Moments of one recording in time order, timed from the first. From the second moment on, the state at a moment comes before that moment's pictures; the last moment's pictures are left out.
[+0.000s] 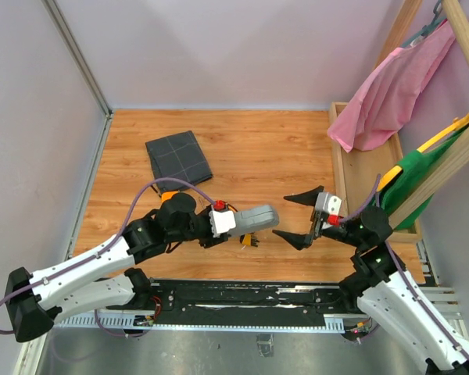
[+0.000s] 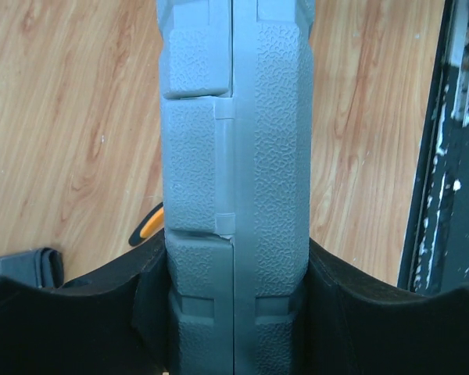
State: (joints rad) left arm -0.93 0.87 0.66 -0.25 0.21 0.39; right arm 0.48 0.48 0.41 0.15 -0.73 -0.10
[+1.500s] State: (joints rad) left arm -0.93 0.80 0.63 -0.33 0.23 0.60; right arm 0.86 0.98 0.78 -0.33 -0.59 -0.81
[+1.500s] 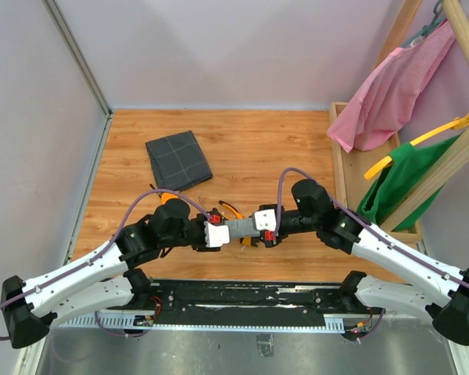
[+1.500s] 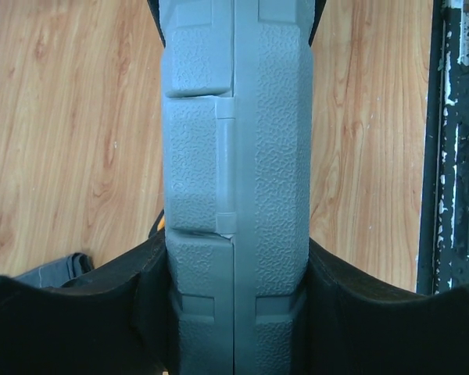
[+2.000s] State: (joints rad) left arm -0.94 0.57 0.59 -0.20 0.34 0.53; right arm 0.86 0.82 0.79 -0.37 -0.66 -0.79
